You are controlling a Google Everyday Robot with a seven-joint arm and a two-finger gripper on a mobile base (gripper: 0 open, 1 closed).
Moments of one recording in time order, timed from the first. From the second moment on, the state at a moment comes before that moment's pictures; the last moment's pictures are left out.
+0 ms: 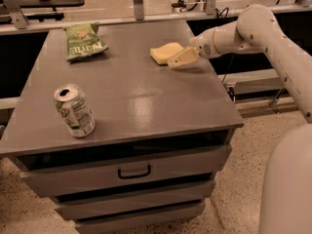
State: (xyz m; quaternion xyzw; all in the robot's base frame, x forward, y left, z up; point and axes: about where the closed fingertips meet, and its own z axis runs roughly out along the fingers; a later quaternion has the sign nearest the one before) arm 0.792 -0.104 0.849 -0.42 0.76 0.19 0.45
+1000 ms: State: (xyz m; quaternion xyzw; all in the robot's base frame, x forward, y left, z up) arm 0.780 -0.100 0.868 -0.42 0.74 0.23 0.48
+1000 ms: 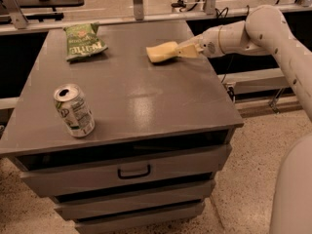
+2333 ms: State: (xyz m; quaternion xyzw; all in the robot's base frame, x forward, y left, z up) arm 0.589 -0.031 0.915 -0.51 0.63 0.39 0.43
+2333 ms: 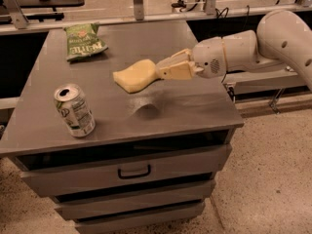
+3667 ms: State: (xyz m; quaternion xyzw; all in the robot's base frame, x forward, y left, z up) arm 0.551 0.027 0.883 -0.54 0.63 0.39 0.41
